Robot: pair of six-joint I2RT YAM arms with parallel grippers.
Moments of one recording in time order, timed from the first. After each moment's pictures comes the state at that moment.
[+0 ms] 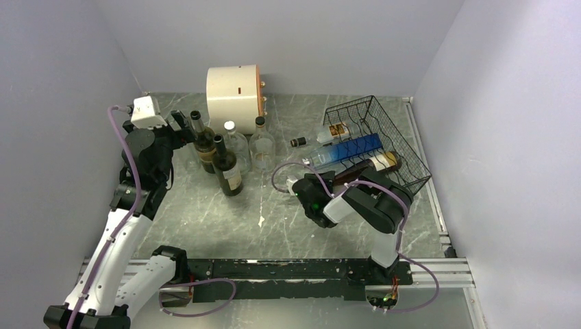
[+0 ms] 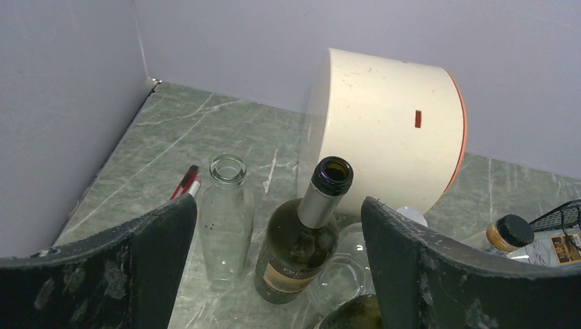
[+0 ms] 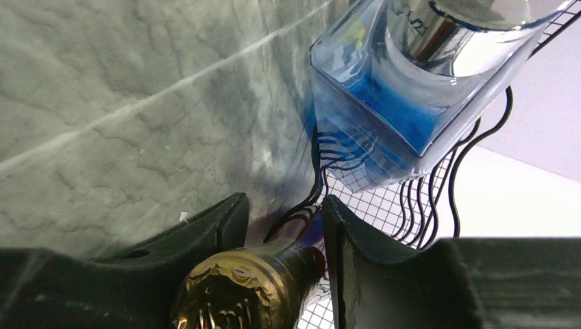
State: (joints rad) left arm -0.23 0.82 0.91 -0.14 -0.36 -0.22; right arm 0.84 1.86 0.54 0.61 0.92 -1.06
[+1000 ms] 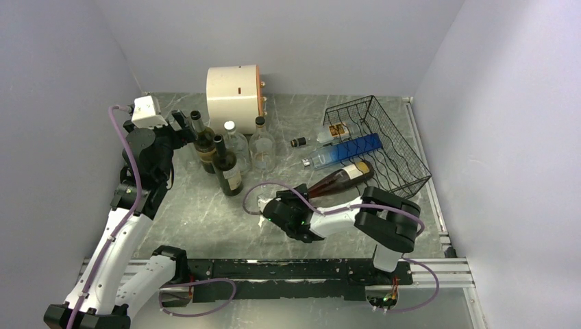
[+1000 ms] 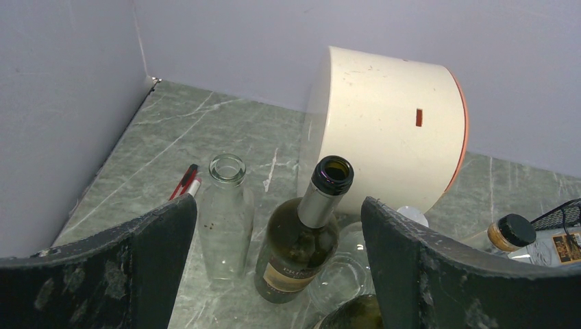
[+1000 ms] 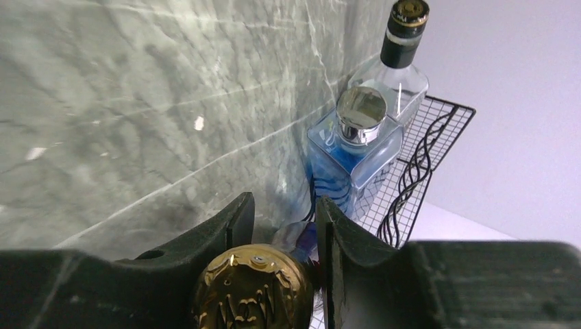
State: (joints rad) left arm -0.23 0.82 0.91 -0.14 -0.36 -0.22; right arm 1.18 1.73 0.69 0.17 0.92 -0.80
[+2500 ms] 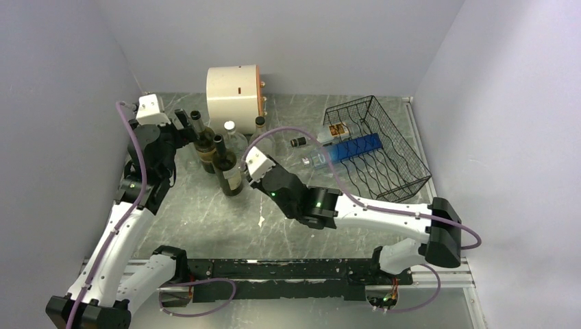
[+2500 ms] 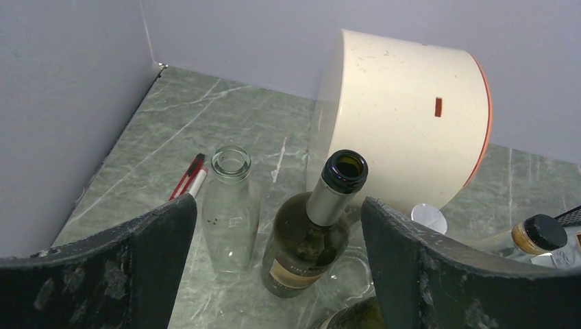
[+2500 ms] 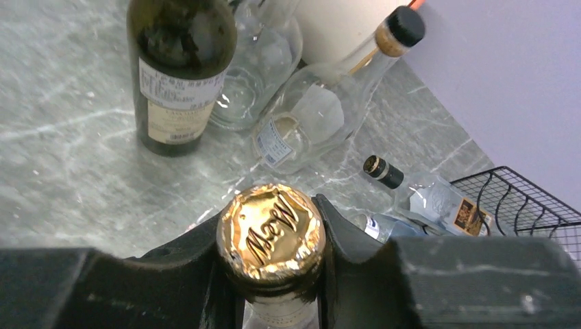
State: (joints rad) left arm -0.22 0.86 0.91 -0.14 -0.37 -0.22; right arm 1.26 1.41 1.11 -0.08 0.66 -0.23
